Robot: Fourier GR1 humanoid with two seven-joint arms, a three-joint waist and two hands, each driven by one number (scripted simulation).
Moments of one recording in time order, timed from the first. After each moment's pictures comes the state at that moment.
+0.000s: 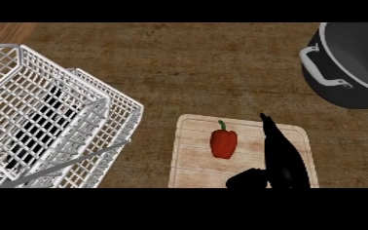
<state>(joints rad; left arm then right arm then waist) -0.03 0.57 -0.20 -1.46 0.18 0.28 0.09 -0.03 -0.15 0.48 -1.93 0.72 0.06 1.23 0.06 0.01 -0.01</state>
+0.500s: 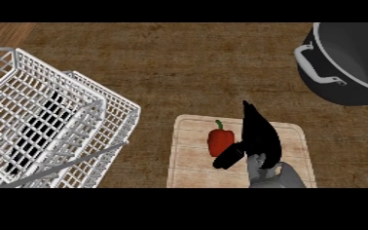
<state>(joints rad) 0.00 0.54 -0.19 -1.45 0.16 0.29 0.07 -0.21 -0.03 0.40 -1.68 0.73 0.15 1.25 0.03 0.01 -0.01</state>
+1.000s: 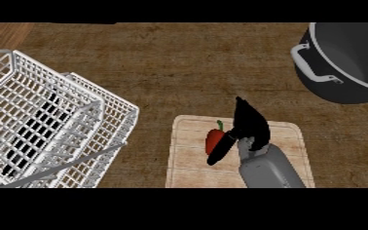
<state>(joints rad) 0.01 0.55 -0.17 -1.46 0.16 0.28 0.08 -0.32 -0.01 0.37 -1.50 0.67 0.17 1.25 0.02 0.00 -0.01</state>
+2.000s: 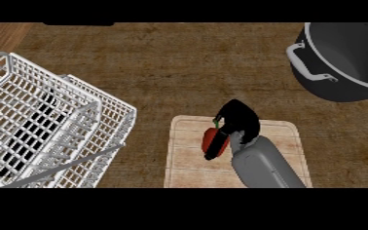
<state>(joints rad) 0.02 0.52 -0.12 -1.45 0.14 0.25 0.07 -0.41 -0.03 0.41 -1.38 0.63 0.17 1.21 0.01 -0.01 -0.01</state>
